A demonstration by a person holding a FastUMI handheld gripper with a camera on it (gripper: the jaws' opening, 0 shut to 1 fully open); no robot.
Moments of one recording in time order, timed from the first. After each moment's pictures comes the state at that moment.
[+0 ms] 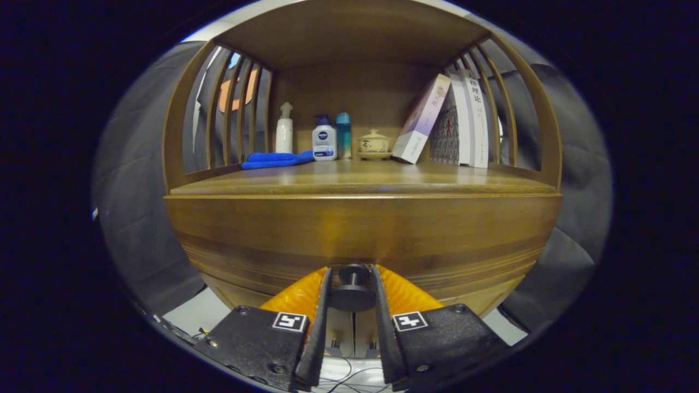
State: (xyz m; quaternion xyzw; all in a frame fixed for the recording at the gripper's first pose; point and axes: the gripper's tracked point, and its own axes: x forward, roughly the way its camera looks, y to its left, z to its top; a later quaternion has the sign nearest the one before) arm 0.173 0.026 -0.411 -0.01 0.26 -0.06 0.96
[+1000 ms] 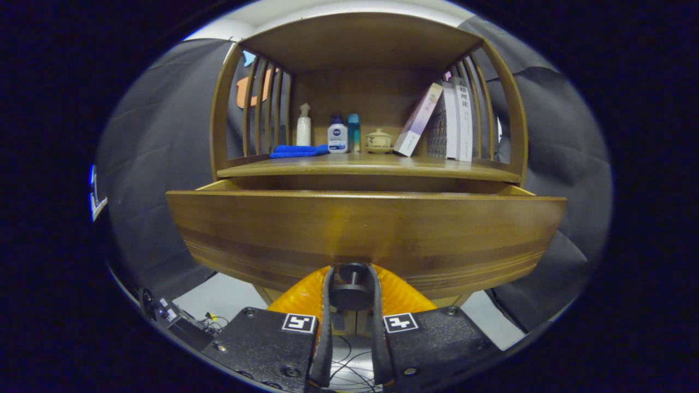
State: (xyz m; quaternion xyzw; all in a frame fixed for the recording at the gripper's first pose) arm 0.070 0.037 -0.393 -0.02 0.29 -0.03 0.96
